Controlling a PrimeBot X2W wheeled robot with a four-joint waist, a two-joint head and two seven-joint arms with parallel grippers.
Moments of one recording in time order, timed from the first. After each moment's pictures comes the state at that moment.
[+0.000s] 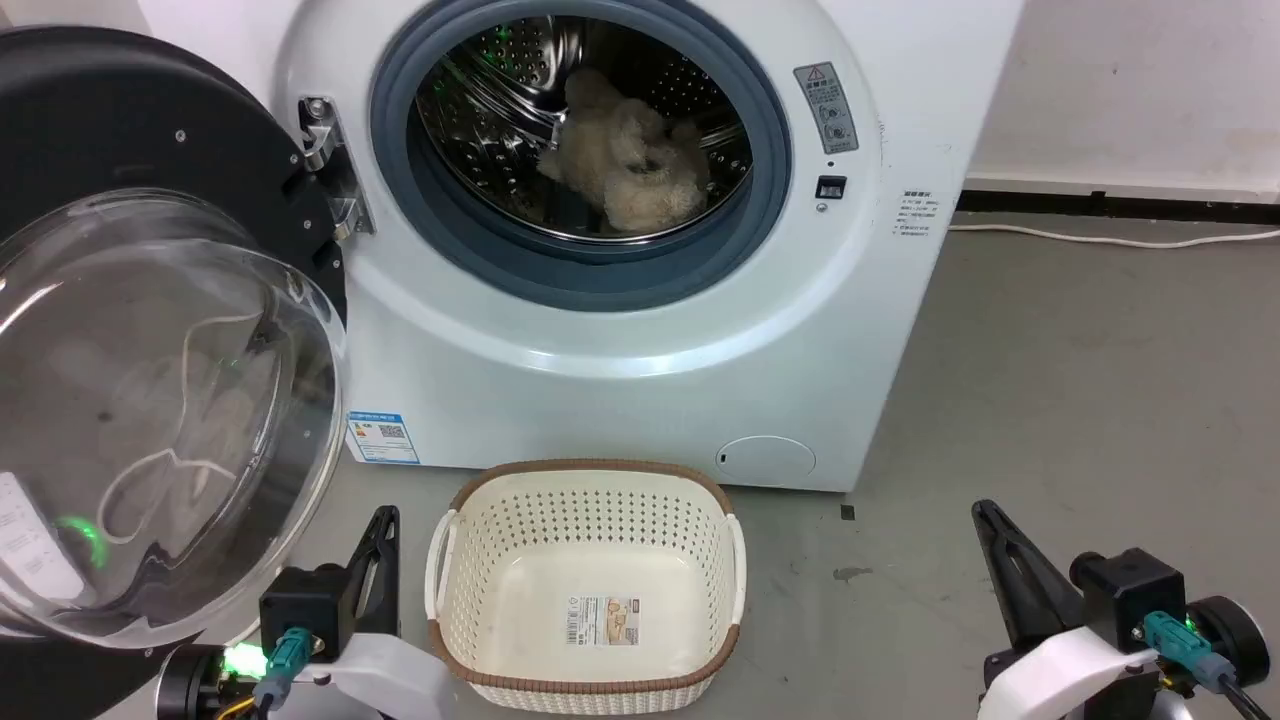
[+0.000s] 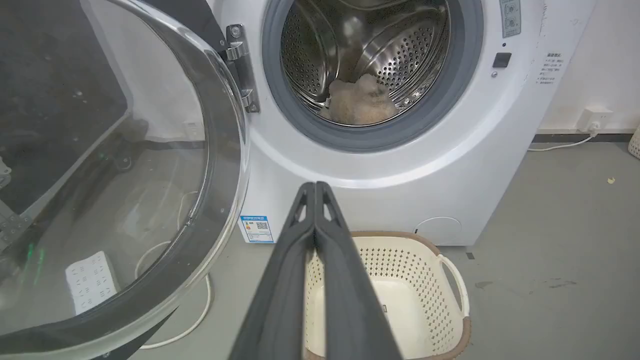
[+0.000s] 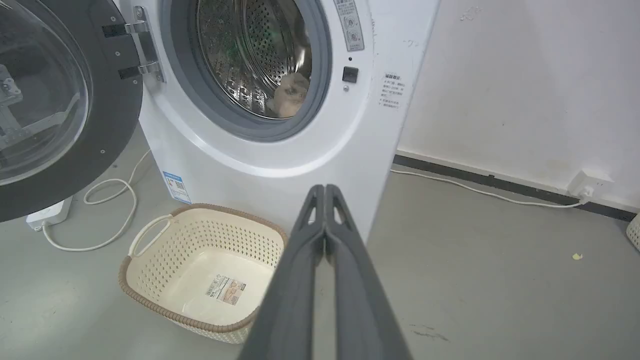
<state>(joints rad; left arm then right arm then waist) 0.01 0.05 0.00 0.00 0.00 0.00 0.00 0.01 -0.05 0.00 0.00 -0.01 0.13 0.00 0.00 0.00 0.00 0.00</state>
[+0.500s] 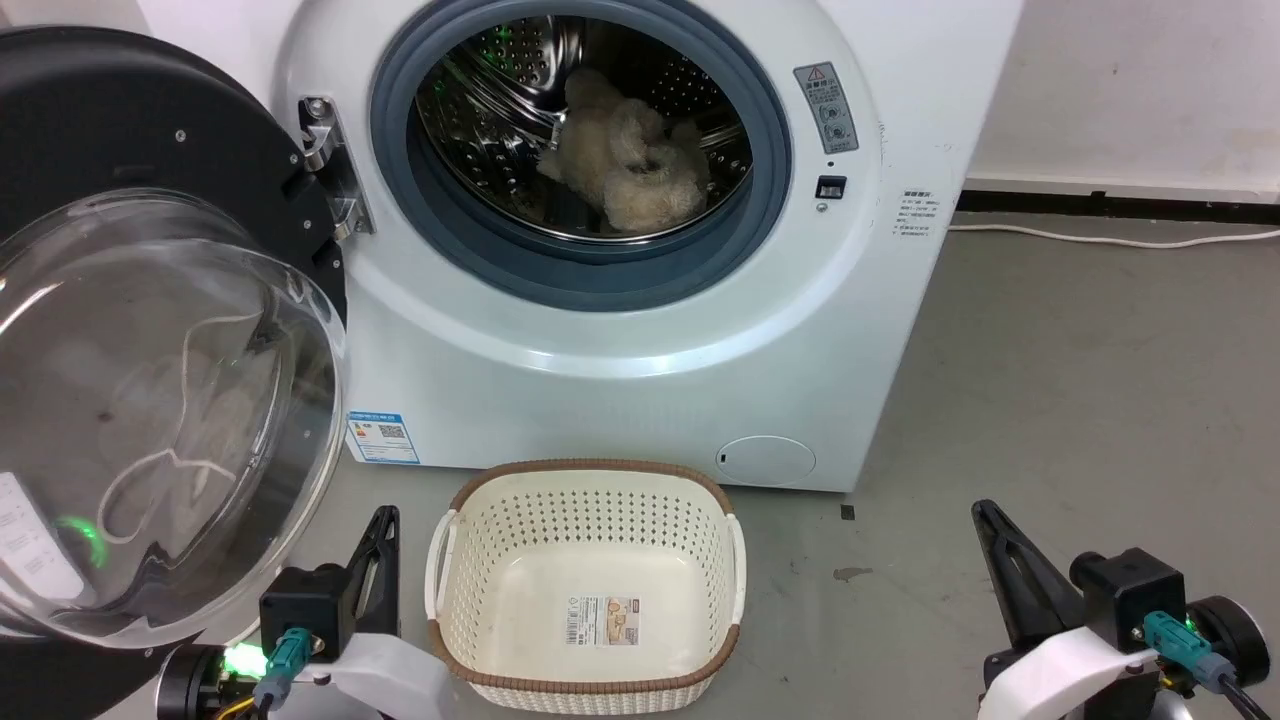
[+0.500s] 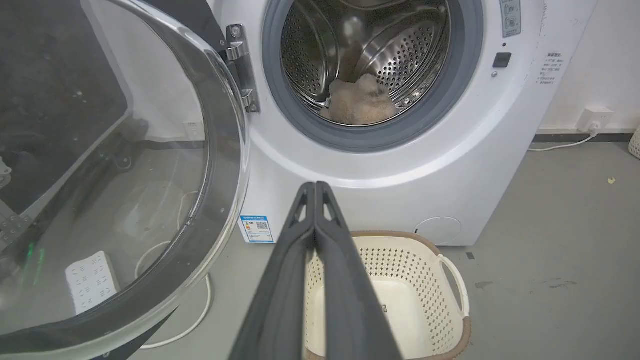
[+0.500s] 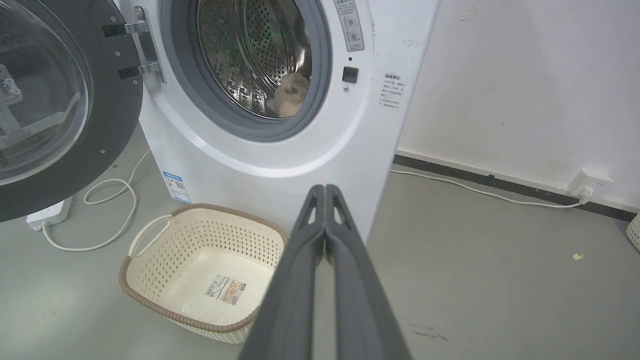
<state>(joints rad) 0.01 0.05 0.00 0.00 0.00 0.00 0.00 0.01 -0.05 0.00 0.00 -0.01 0.13 0.00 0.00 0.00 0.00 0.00</state>
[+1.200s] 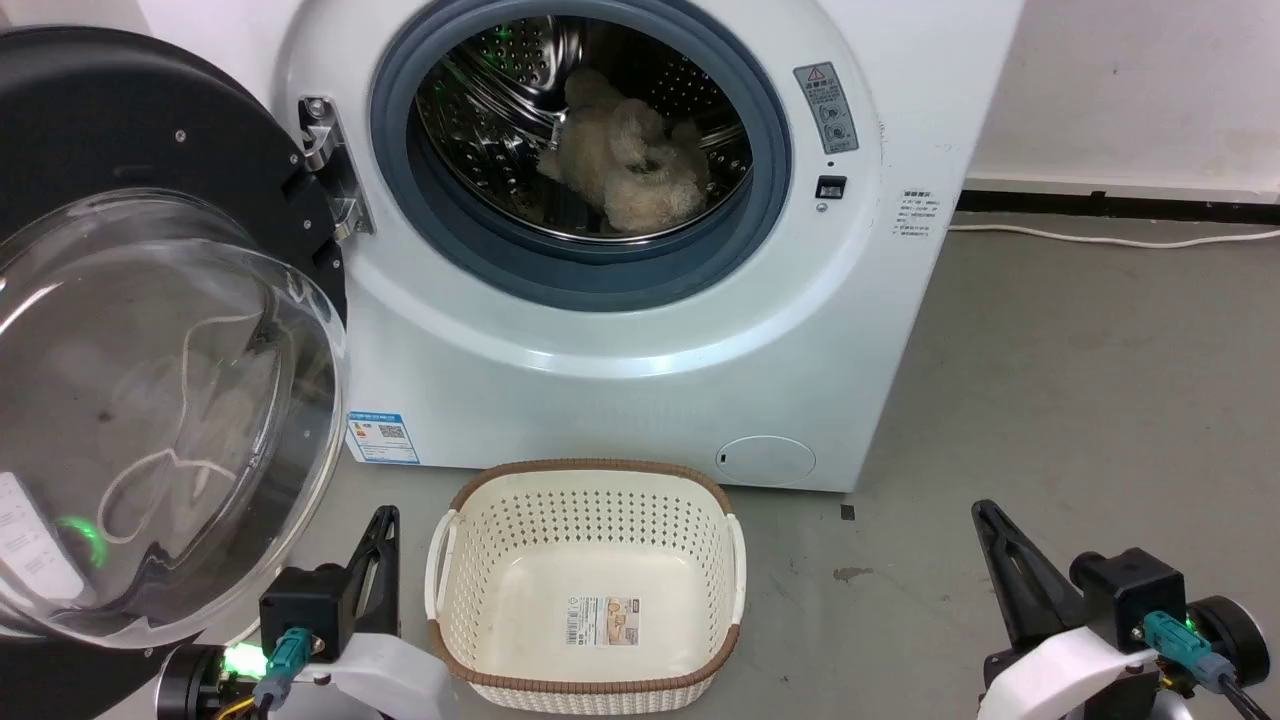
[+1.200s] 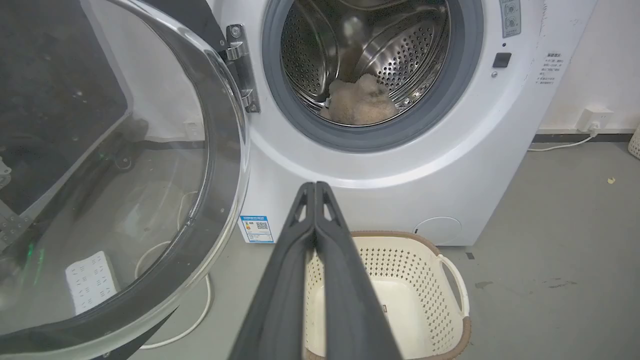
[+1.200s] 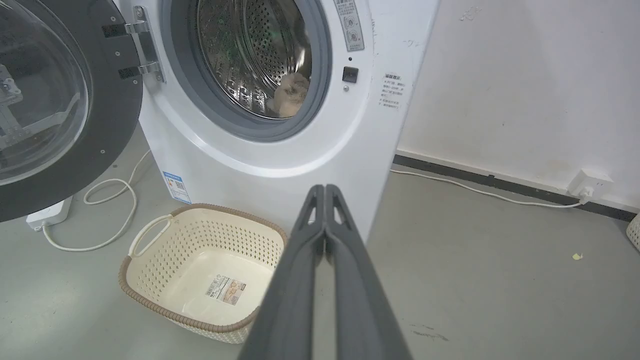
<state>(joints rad) 0.01 0.05 0.00 0.00 0.00 0.00 0.00 0.01 -0.05 0.00 0.00 -0.01 0.13 0.00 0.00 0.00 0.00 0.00</state>
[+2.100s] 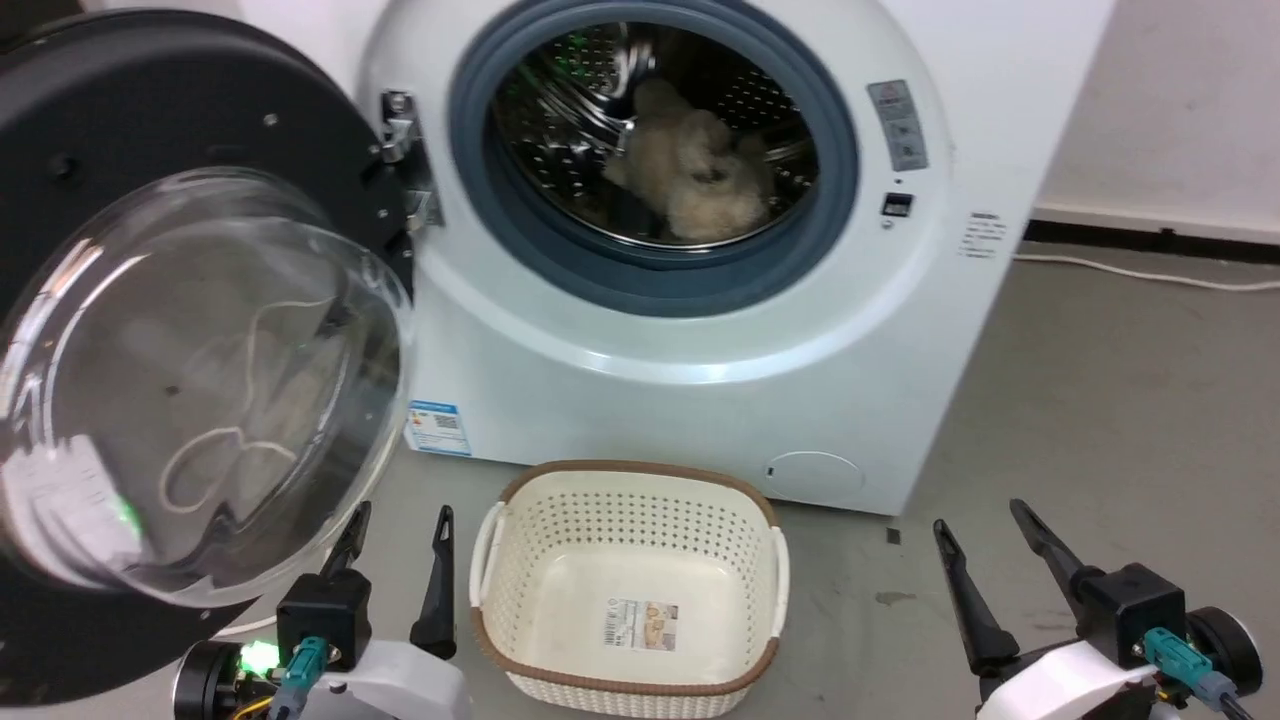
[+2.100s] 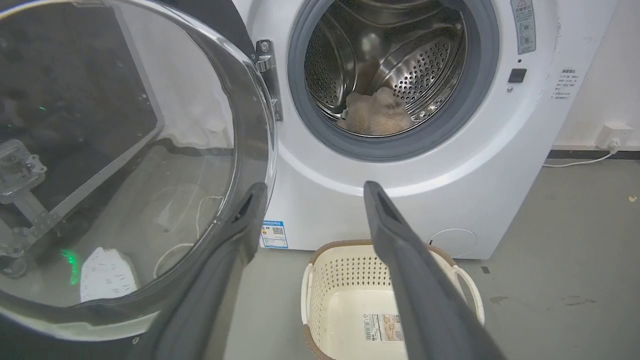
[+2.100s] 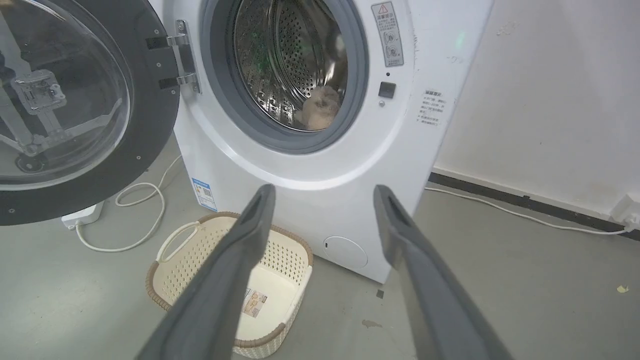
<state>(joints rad) 0.02 0.05 -0.03 0.01 0.00 0.00 -0.05 0.03 -0.06 0.01 0.01 0.01 0.13 -0.05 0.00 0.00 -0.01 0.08</state>
